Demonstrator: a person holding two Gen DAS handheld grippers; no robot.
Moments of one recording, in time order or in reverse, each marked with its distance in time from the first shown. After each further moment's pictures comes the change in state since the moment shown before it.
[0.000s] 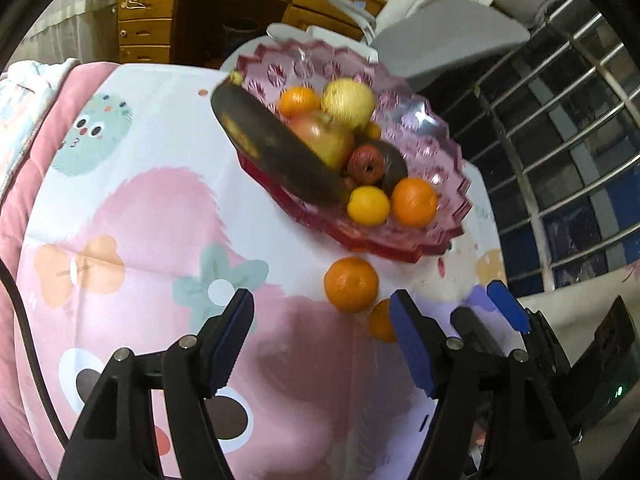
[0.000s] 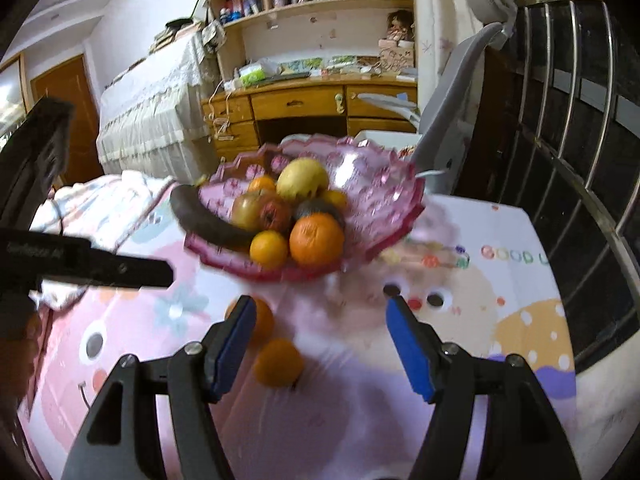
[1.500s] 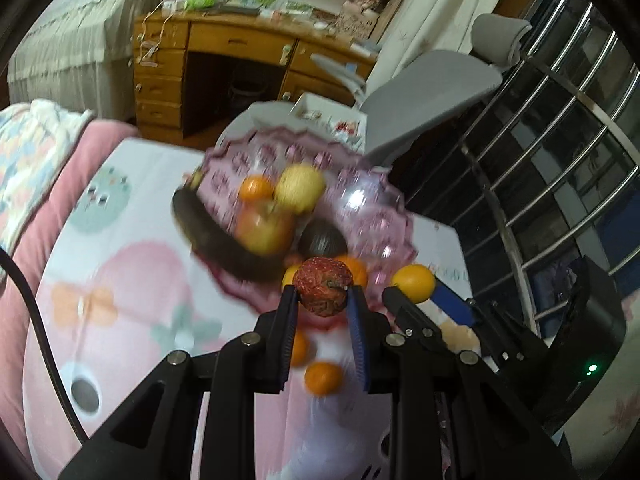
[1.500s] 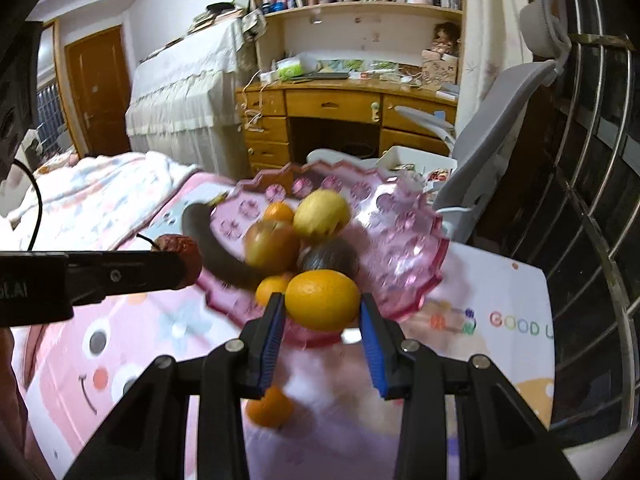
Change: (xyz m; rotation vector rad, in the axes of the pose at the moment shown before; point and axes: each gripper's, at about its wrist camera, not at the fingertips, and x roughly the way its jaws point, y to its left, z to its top) left arm -0.049 -0.076 0.025 -0.001 -0.248 0.048; right arm 0.011 -0.005 0.063 -0.131 0.005 0.070
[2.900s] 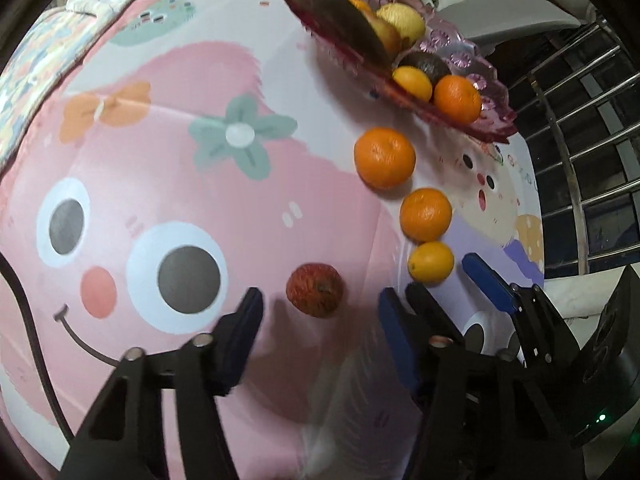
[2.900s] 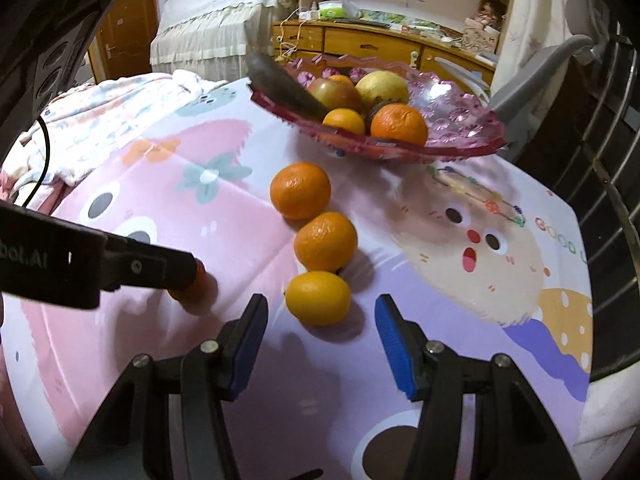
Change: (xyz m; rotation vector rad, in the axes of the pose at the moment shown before) left arm 0.045 0.059 -0.132 -0.172 0.330 0.117; right arm 0.009 0.050 -0.115 -0.152 0.193 0.034
